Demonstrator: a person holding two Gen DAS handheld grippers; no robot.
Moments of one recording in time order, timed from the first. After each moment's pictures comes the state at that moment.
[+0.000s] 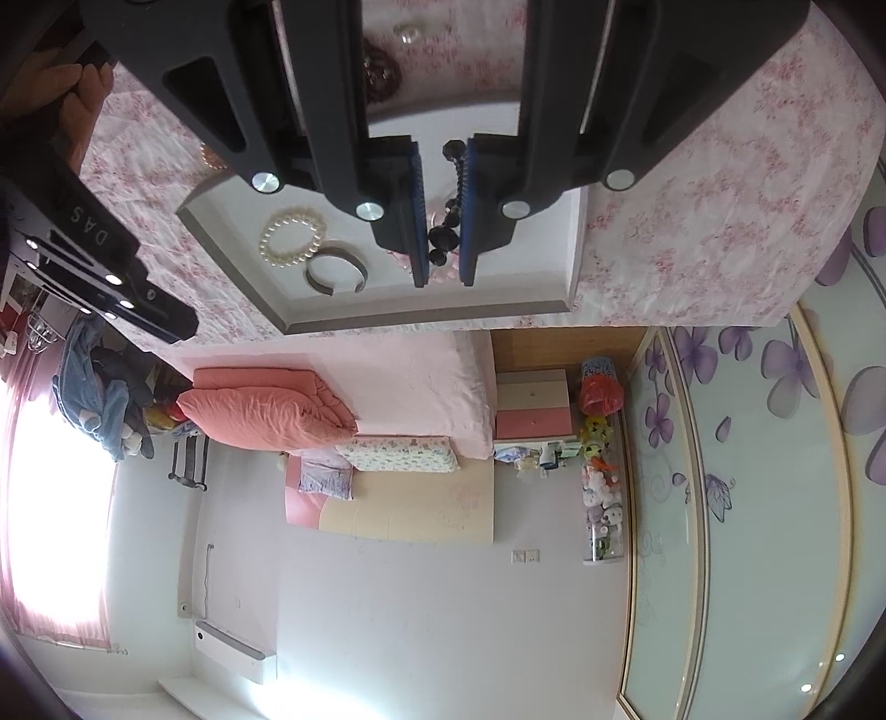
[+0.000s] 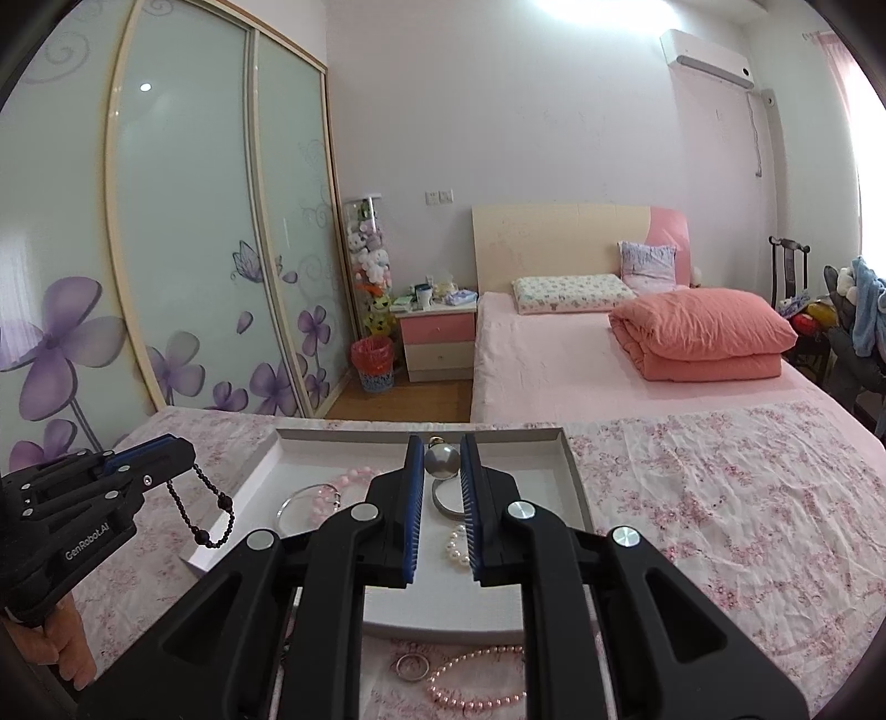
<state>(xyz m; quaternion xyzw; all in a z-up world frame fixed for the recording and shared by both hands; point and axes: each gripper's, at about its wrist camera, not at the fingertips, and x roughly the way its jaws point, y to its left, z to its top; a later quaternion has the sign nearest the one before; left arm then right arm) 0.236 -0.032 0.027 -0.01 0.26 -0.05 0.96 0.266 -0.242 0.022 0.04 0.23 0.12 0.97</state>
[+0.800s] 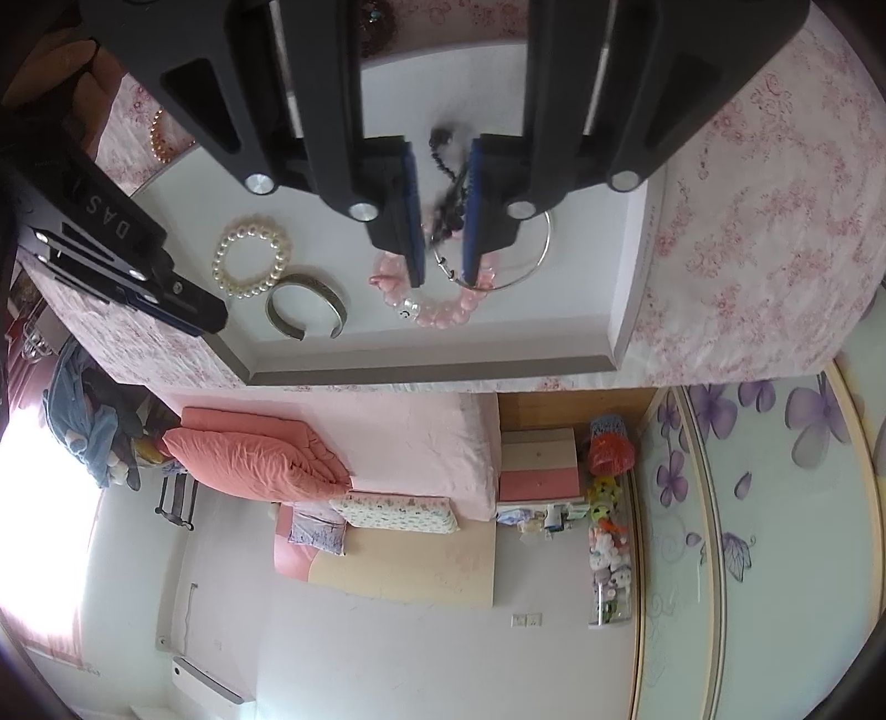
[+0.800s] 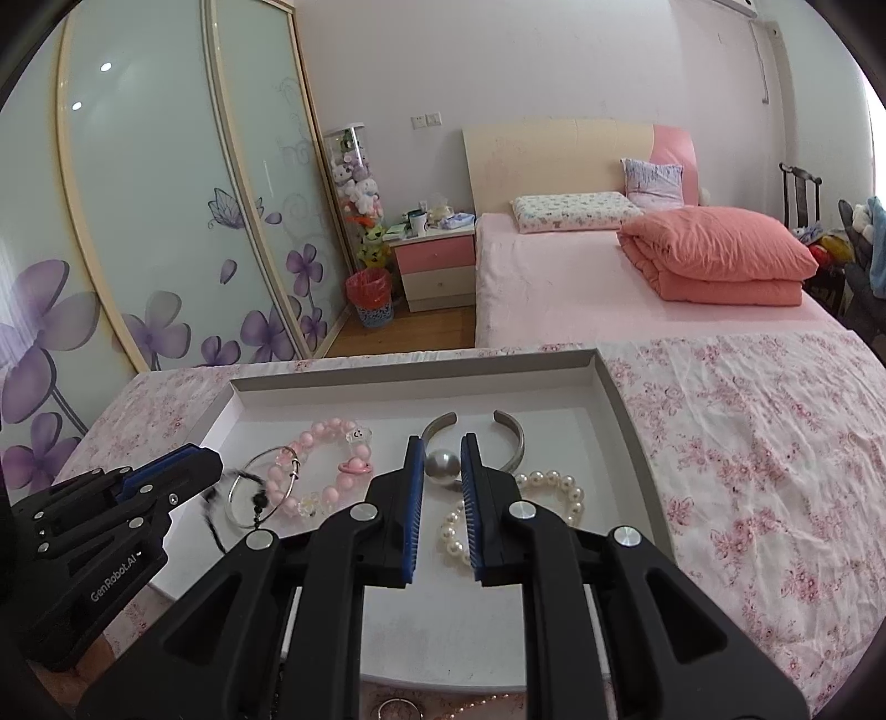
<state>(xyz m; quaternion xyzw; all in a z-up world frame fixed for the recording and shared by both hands) 0.306 -0.033 -0.029 -0.03 0.34 -0.05 0.94 0.324 -0.235 -0.025 0.07 0.32 0.12 0.94</state>
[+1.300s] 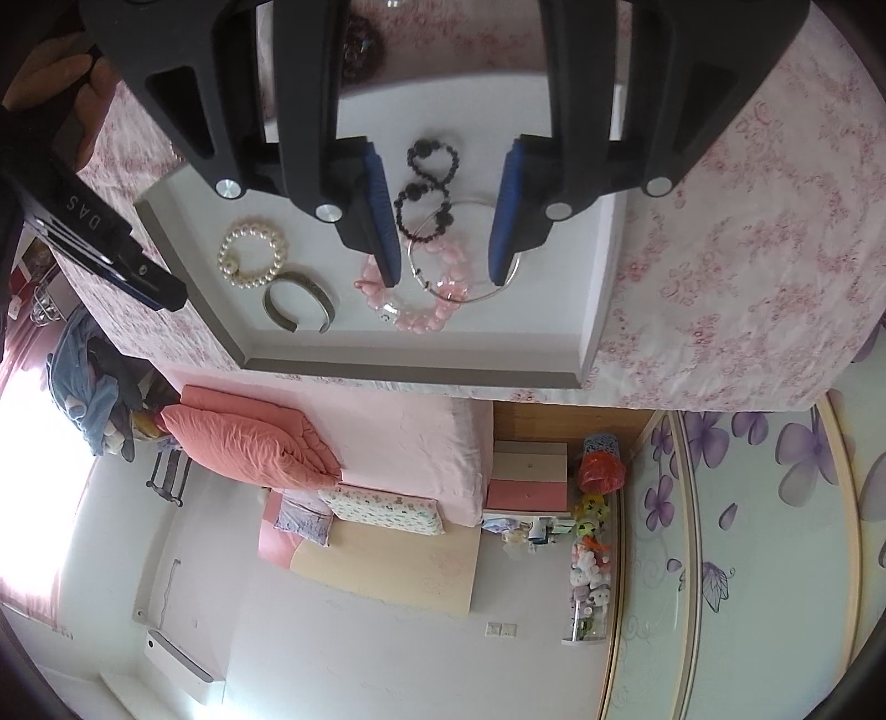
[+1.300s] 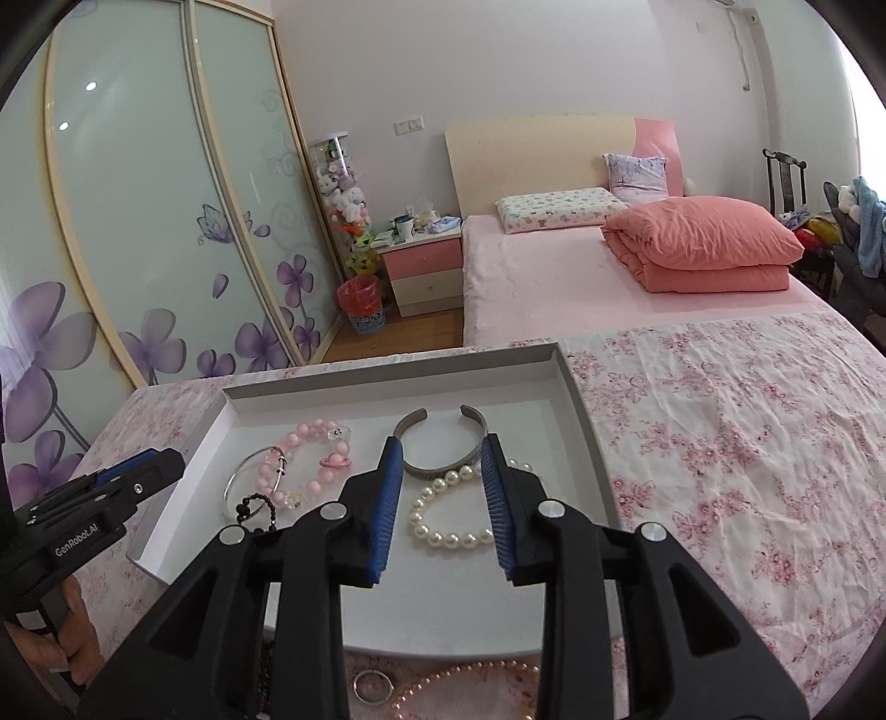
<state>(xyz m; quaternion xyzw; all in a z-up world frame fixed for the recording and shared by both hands) 0.286 -0.010 -0.019 -0.07 0.34 -0.05 0.94 0.308 -0.258 -0.019 0.09 0.31 0.11 0.94</state>
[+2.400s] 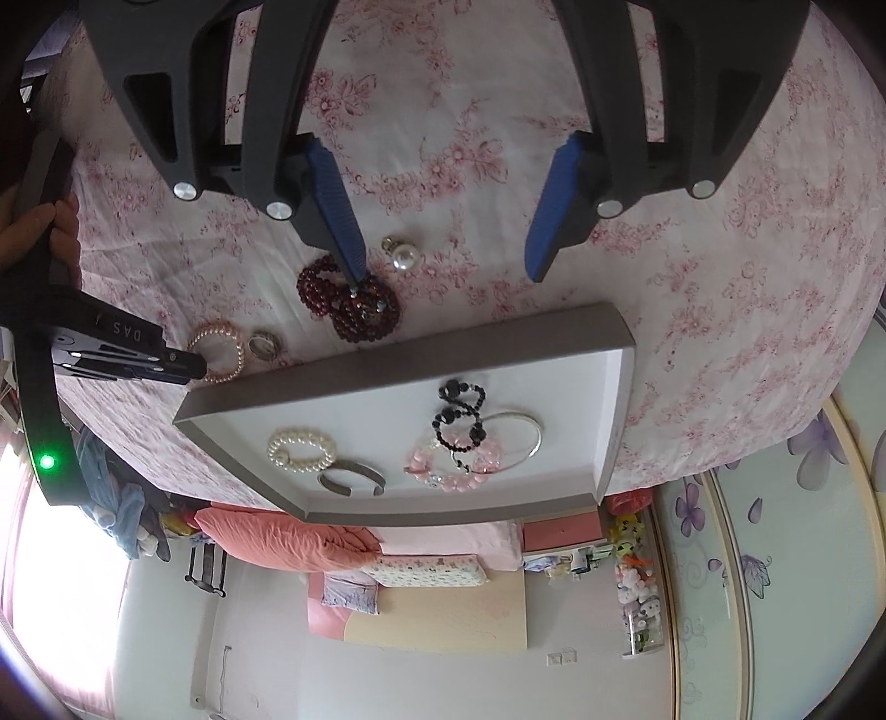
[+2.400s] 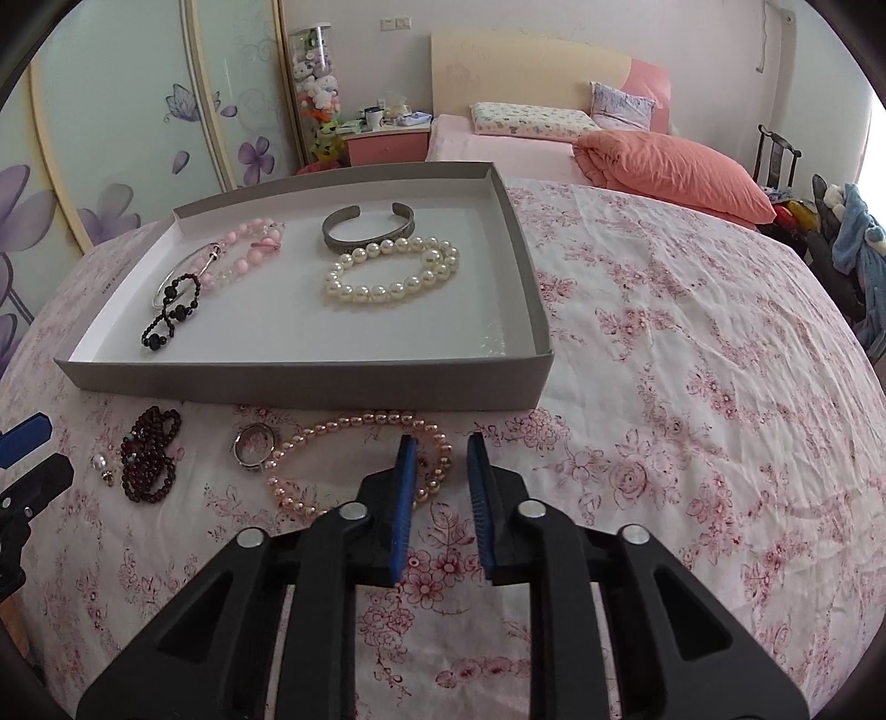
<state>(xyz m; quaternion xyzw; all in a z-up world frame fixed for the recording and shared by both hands) 0.184 -0.029 -0.064 0.02 0.40 -0.09 0.91 0.260 -0.270 -0.081 -0.01 0.44 0.07 0.90</state>
